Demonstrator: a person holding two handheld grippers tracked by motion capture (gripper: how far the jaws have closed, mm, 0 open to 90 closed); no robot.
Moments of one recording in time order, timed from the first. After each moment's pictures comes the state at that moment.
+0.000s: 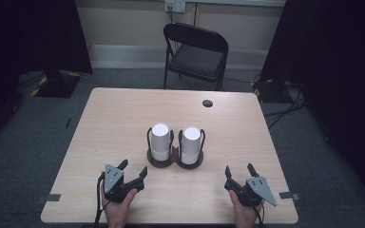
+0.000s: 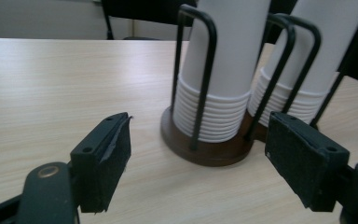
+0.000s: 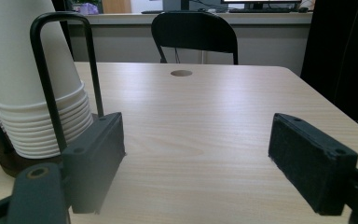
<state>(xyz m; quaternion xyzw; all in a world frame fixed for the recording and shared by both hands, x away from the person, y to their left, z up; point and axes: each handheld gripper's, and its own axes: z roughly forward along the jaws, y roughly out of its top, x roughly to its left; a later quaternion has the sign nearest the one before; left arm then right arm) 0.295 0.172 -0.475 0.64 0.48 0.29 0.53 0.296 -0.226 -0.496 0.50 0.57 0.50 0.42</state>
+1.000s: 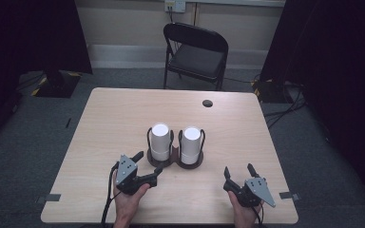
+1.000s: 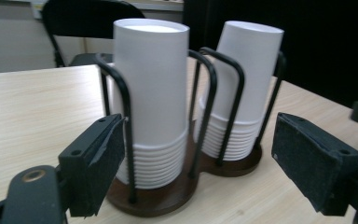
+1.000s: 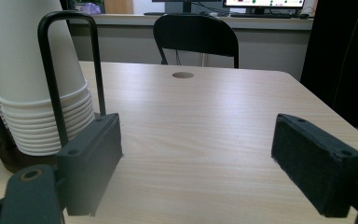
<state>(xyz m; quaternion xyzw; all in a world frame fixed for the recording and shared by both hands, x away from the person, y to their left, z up) 0.312 0.141 -0.450 0.67 0.40 0.26 0.57 0.295 -0.224 -0.496 0.49 0.58 0.49 0.43</state>
